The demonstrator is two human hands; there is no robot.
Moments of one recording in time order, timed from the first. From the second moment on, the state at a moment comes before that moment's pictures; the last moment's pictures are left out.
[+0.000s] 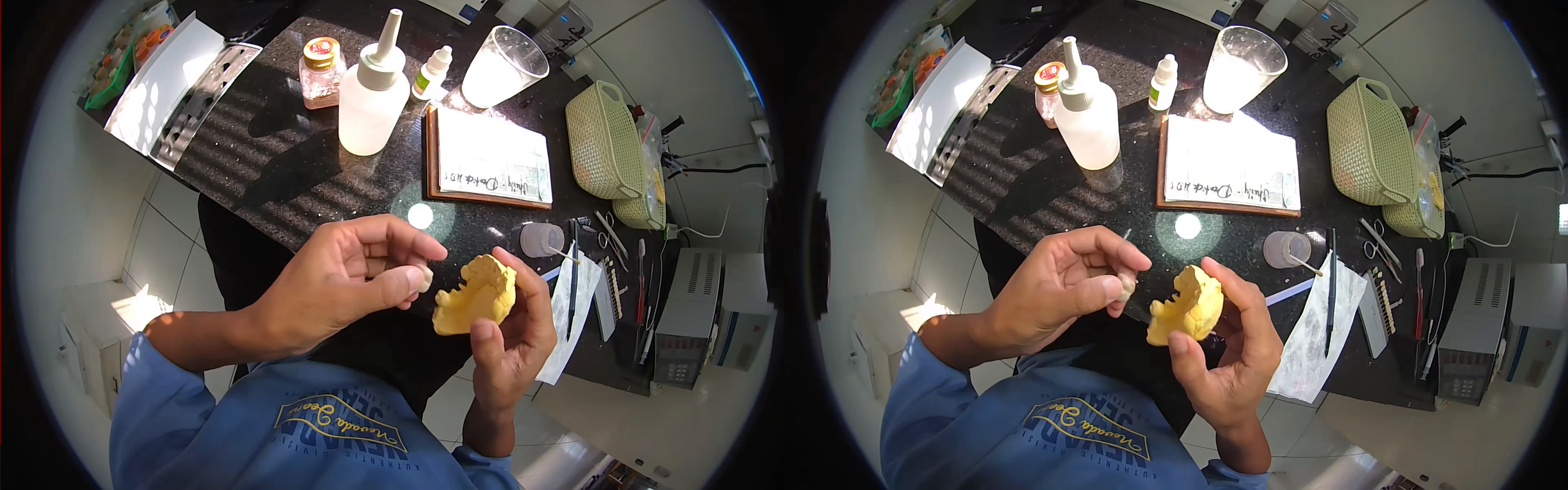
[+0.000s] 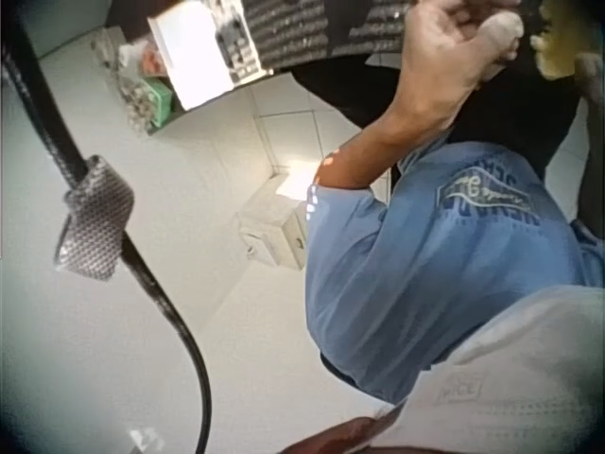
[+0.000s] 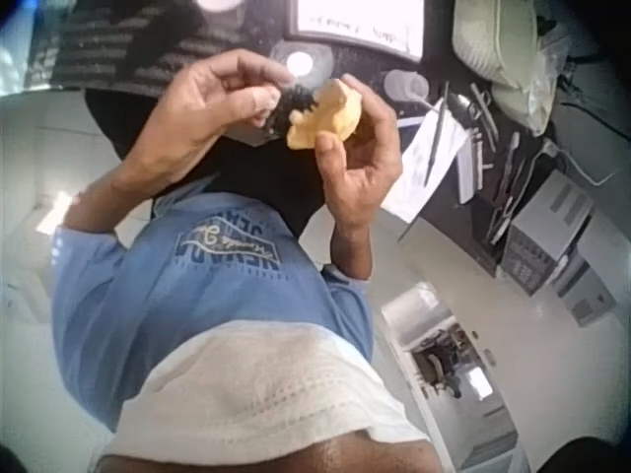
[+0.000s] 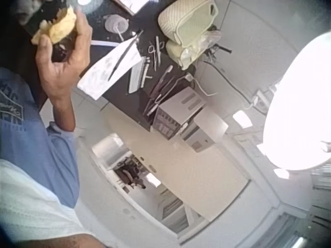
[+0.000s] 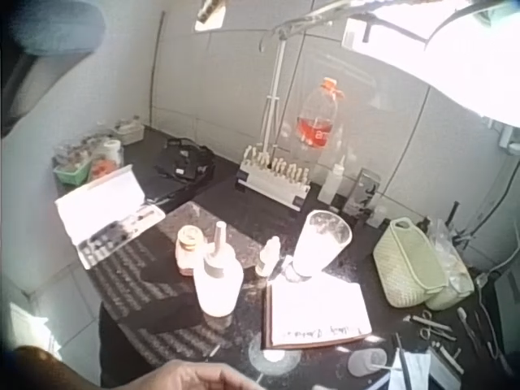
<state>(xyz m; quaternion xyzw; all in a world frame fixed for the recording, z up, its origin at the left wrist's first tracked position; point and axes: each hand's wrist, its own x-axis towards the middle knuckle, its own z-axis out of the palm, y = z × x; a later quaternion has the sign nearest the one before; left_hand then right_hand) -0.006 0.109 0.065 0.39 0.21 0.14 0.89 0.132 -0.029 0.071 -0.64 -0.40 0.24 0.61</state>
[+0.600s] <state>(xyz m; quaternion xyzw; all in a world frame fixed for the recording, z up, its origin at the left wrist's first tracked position) -0.031 0.085 0.035 0.35 0.23 0.33 0.85 0.132 -0.004 0.066 -0.72 -0.58 0.01 0.37</state>
